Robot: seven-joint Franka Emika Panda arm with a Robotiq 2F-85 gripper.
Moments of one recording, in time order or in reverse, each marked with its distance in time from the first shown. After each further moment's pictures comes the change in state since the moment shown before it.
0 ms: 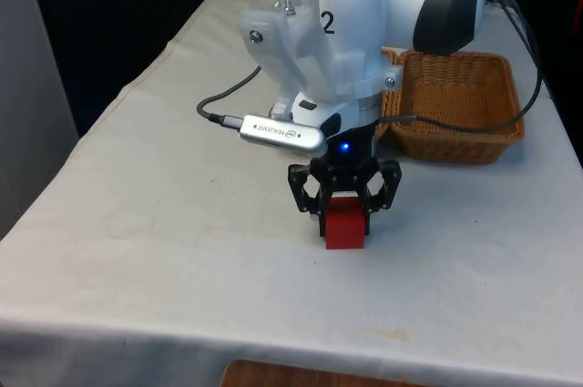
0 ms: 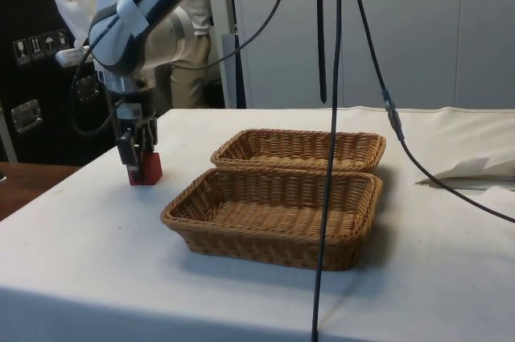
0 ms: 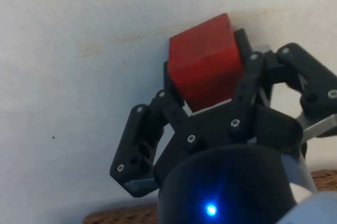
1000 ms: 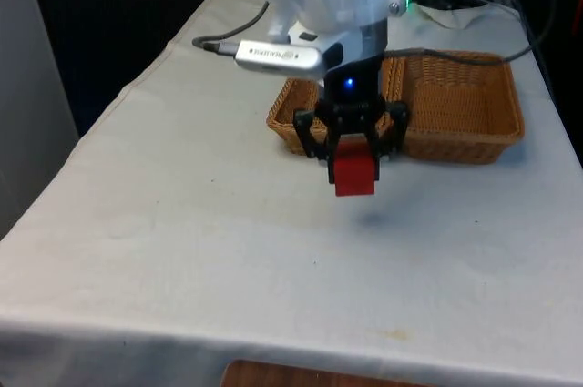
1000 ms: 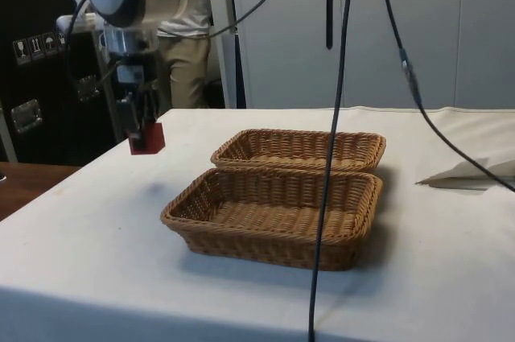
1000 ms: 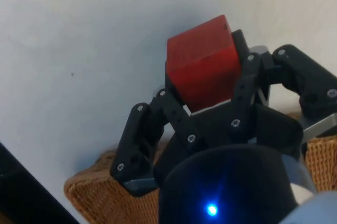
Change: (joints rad) arm 0.031 -0.197 -0.014 -0.152 -0.021 -0.068 0.007
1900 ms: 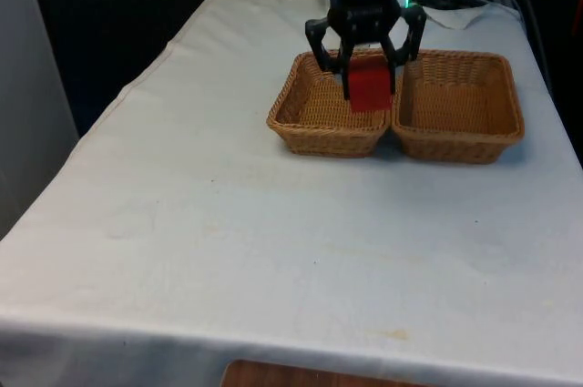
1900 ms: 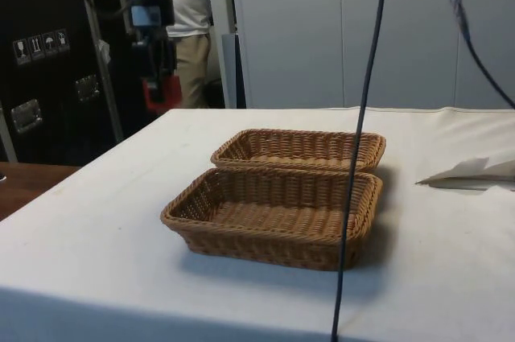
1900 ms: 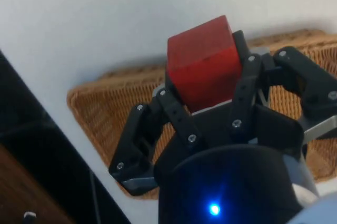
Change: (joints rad) arm 0.041 -0.295 0.000 -0.225 -0.103 -0.080 0.024
